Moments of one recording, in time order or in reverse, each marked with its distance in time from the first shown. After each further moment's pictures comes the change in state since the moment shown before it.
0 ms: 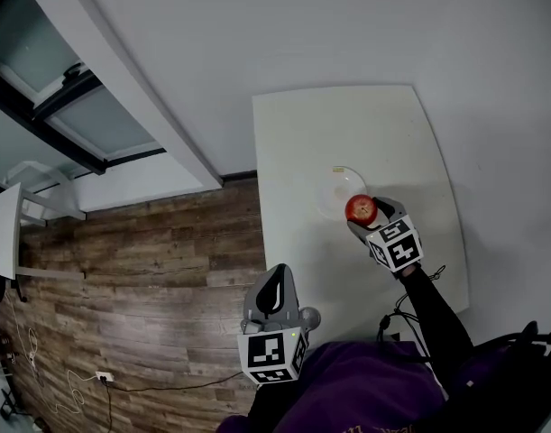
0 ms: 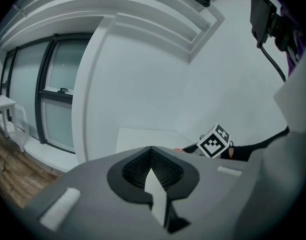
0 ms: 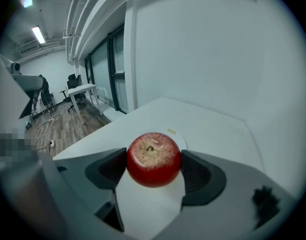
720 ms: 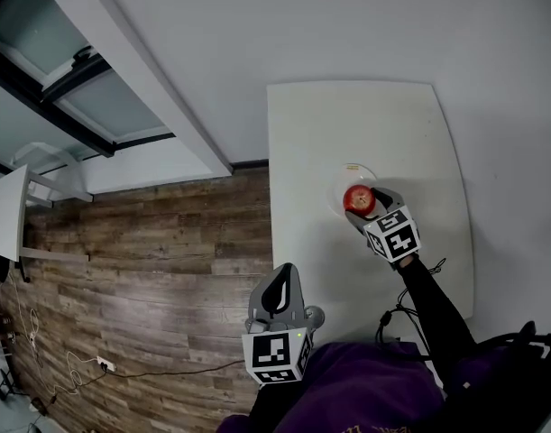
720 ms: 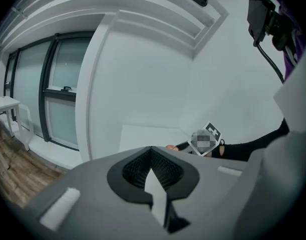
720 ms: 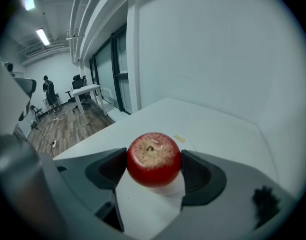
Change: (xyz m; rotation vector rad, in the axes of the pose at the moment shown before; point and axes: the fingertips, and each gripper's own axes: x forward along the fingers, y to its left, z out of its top) left arm 0.003 0.005 -0.008 -0.010 0.032 0.039; right arm 0.040 0.007 0.016 -0.026 -0.011 0.058
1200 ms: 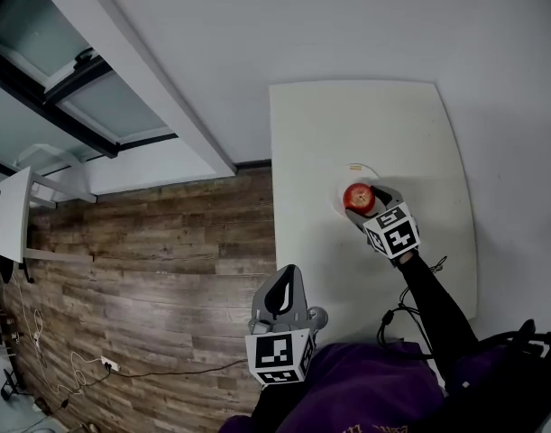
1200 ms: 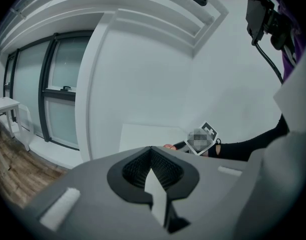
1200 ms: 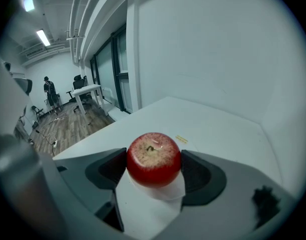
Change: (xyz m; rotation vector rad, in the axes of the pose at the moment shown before) left arm 0.002 0.001 -0.002 0.005 0.015 0.002; right arm 0.014 0.000 0.002 0.001 0.004 0.017
